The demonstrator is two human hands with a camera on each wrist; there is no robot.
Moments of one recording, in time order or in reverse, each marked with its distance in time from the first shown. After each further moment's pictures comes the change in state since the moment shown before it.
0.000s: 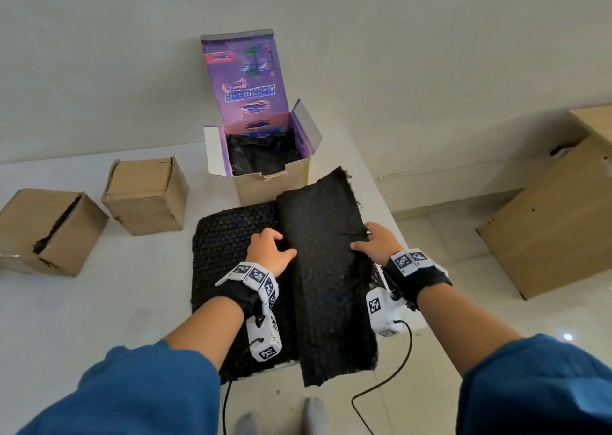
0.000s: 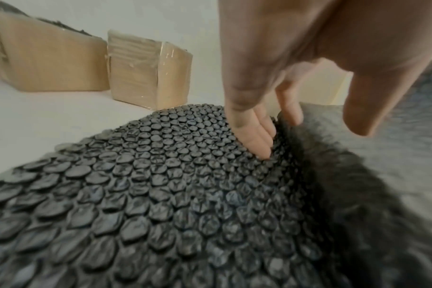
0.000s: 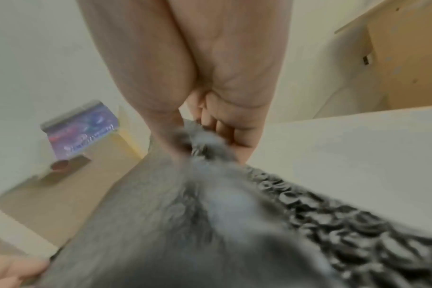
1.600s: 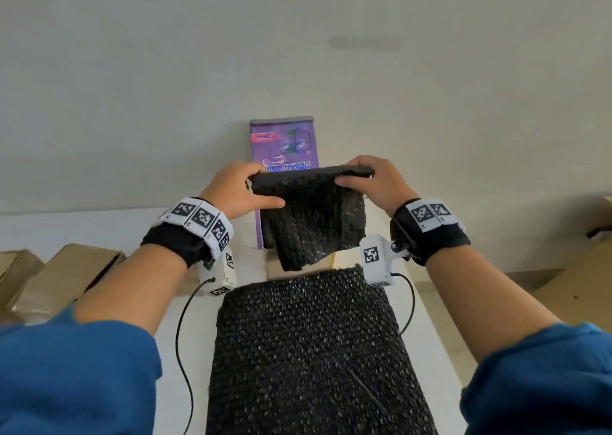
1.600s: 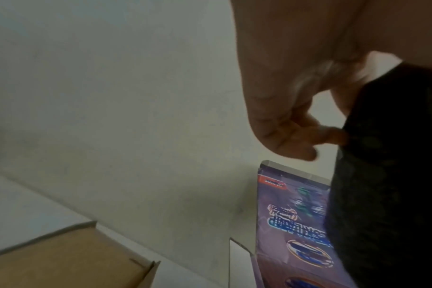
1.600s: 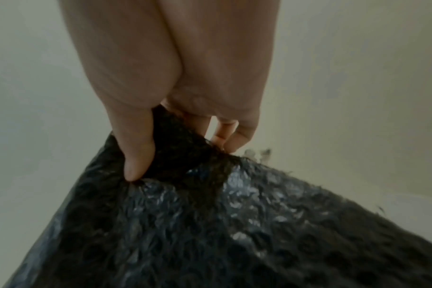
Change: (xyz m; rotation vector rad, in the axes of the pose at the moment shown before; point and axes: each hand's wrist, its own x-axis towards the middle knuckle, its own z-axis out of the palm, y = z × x) left_hand 0.056 0.098 -0.225 0.108 0.278 0.567; right_hand 0.049 -0.230 -0.088 0.139 0.126 -0.666
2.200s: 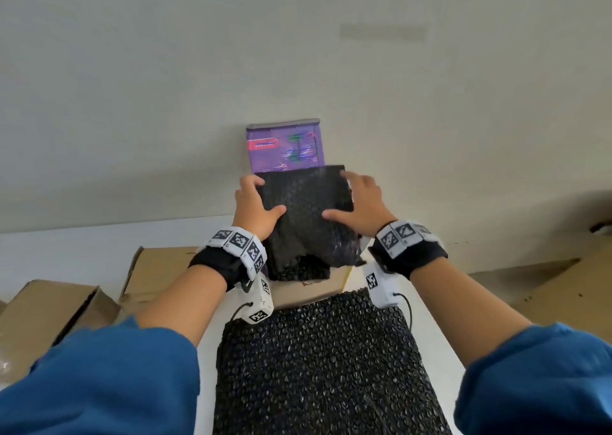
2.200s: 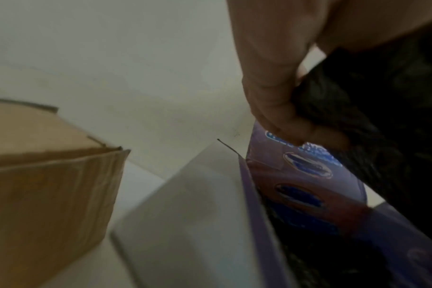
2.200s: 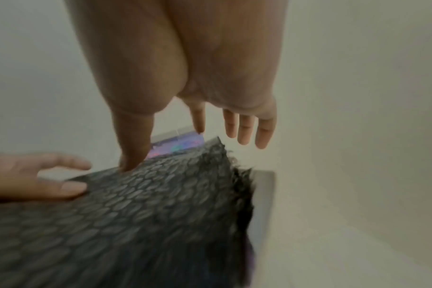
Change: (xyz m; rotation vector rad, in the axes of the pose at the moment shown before) left_hand 0.066 -0.057 0.076 -0.263 0.168 -0.275; right_hand 0.060 0.062 0.056 -0.412 -0.066 0.165
